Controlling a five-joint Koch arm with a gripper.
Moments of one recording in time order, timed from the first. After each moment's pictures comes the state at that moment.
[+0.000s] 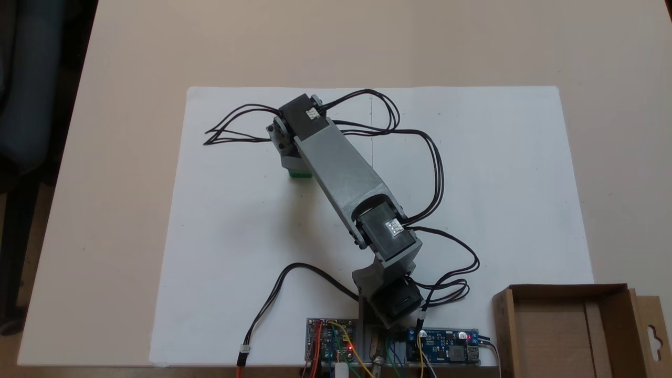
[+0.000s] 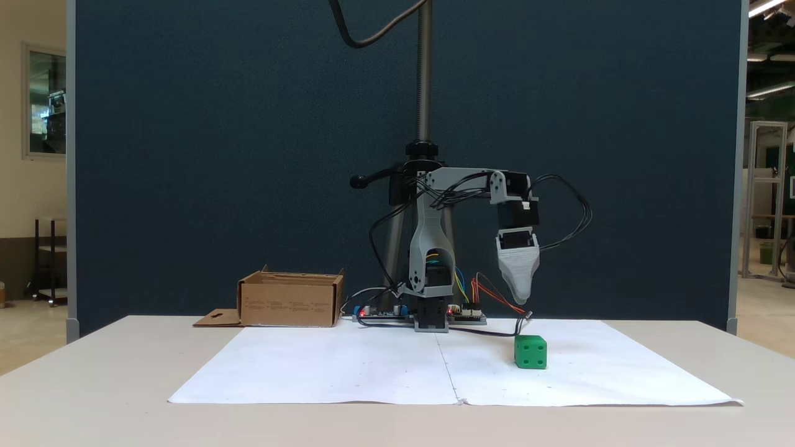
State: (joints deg) arm -34.5 88.3 90.8 48.0 41.4
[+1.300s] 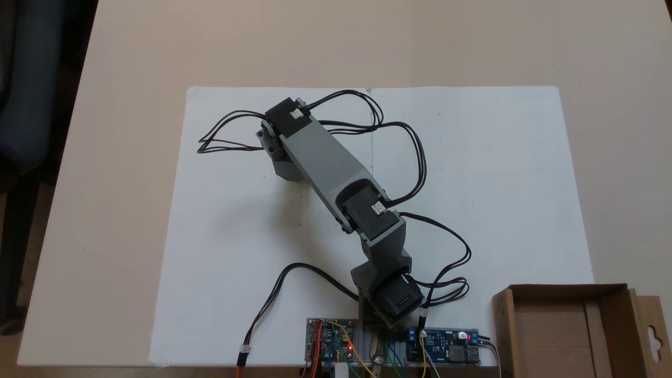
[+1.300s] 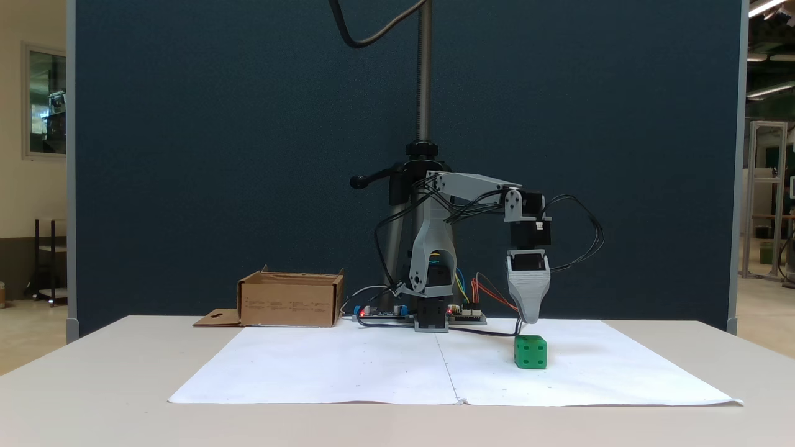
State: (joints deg) arm -36.9 80.2 91.0 46.0 43.5
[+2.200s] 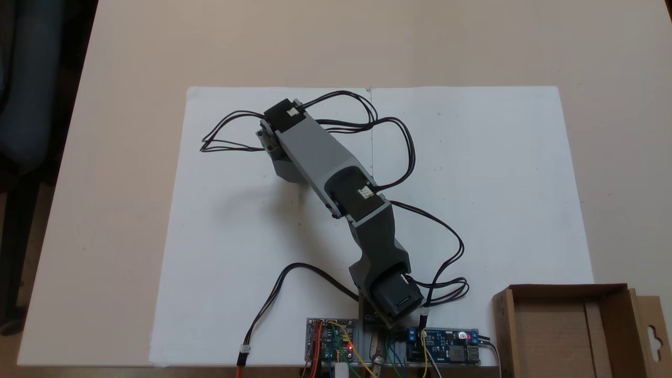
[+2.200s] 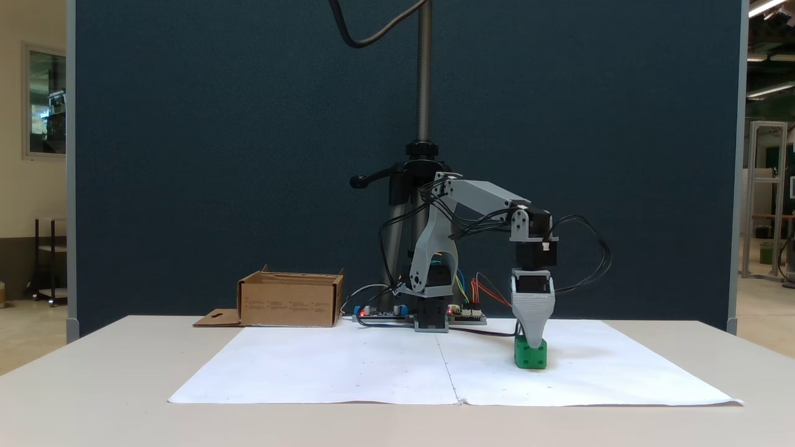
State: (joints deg) arm -35.9 72.2 91.0 41.5 43.5
